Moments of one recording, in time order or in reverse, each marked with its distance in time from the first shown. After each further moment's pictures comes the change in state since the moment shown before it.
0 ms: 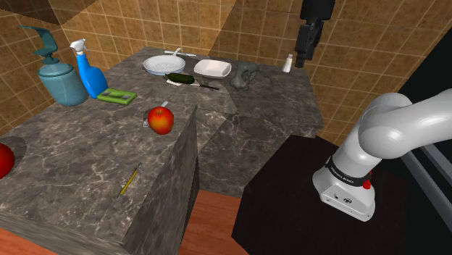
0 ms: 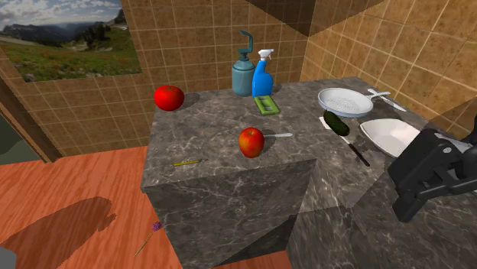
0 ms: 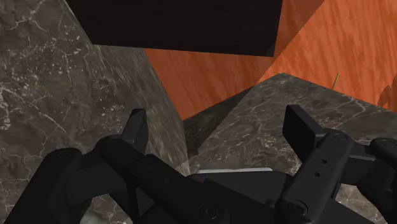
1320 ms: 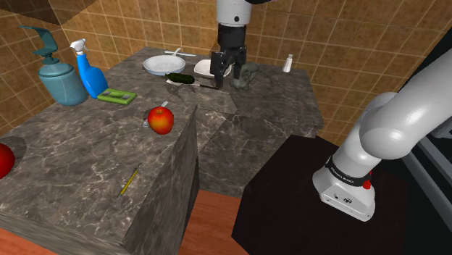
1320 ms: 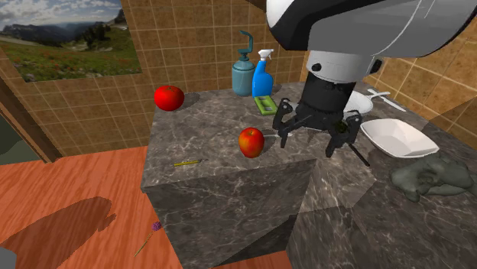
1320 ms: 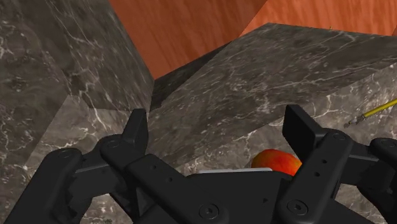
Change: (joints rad) arm 0.046 0.524 0.229 0.198 0.077 0.425 0.229
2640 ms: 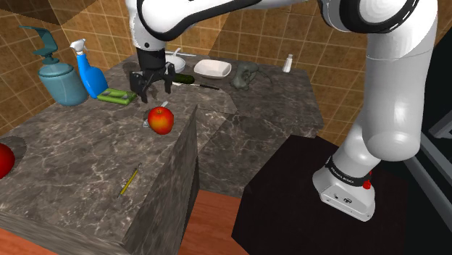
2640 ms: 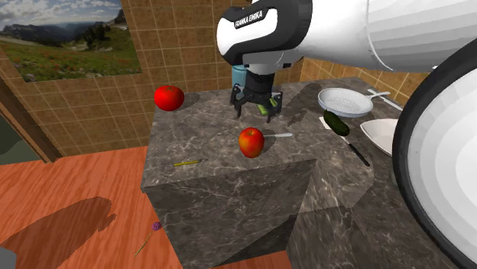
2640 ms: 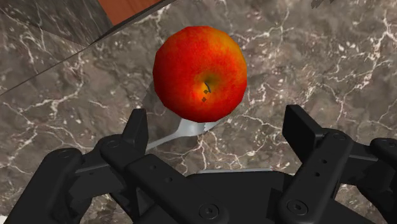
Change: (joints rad) arm 0.139 0.715 0.084 0.662 -0.245 0.113 0.284
